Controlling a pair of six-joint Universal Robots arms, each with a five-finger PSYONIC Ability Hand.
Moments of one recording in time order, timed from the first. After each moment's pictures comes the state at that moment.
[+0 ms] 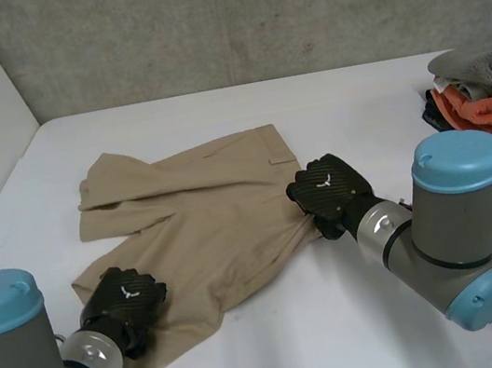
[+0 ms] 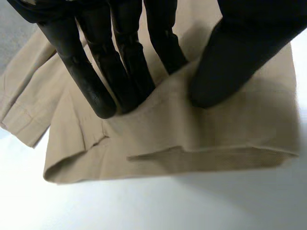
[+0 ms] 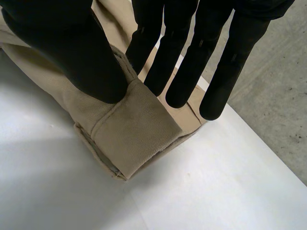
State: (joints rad) left arm 4.31 -1.83 -2.01 3.31 -1.57 3.79; right arm 2.09 -1.01 1.54 -0.27 1.35 2.65; left_hand 1.13 1.13 1.11 1.13 0.95; right_hand 1.09 1.17 1.18 1.19 1.00
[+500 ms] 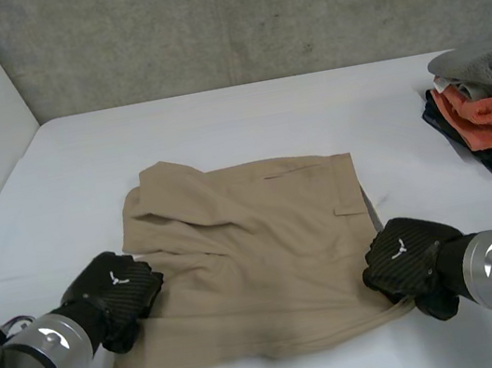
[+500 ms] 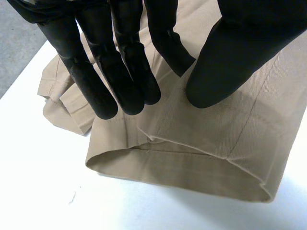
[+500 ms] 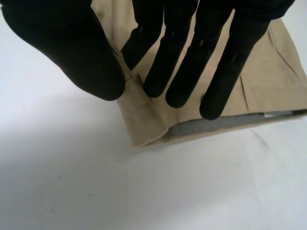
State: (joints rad) left arm 4.40 -1.66 -1.94 3.01 -1.38 3.86; right arm 1.92 -1.38 1.69 0.53 1.26 2.12; left_hand 1.16 1.20 1.19 1.20 1.00; right_hand 1.09 1.18 1.19 1.19 1.00
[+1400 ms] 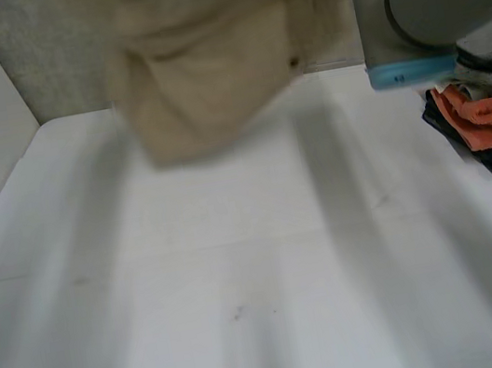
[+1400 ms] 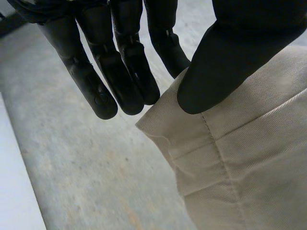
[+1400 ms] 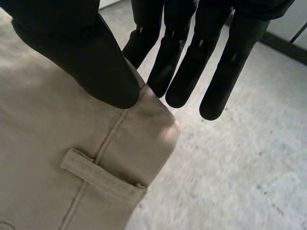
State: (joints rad) left arm 4.35 -2.16 -0.26 3.15 -1.57 3.44; right arm 2.12 -0.97 0.66 -0.53 1.67 2.77; left_hand 1.16 1.20 1.19 1.20 1.00; right_hand 1.14 1.18 1.19 1.20 1.03
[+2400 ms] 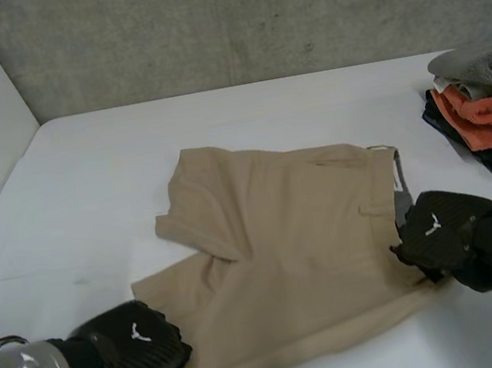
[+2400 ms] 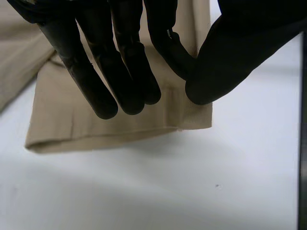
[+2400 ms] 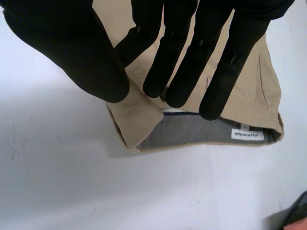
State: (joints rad) left arm 4.33 -1.61 -1.74 2.39 -1.28 4.07; right arm 1.79 -1.47 1.71 0.58 1.24 1.93; left_hand 1.16 1.20 1.19 1.20 1.01; right_hand 1.14 1.18 1.19 1.20 1.03
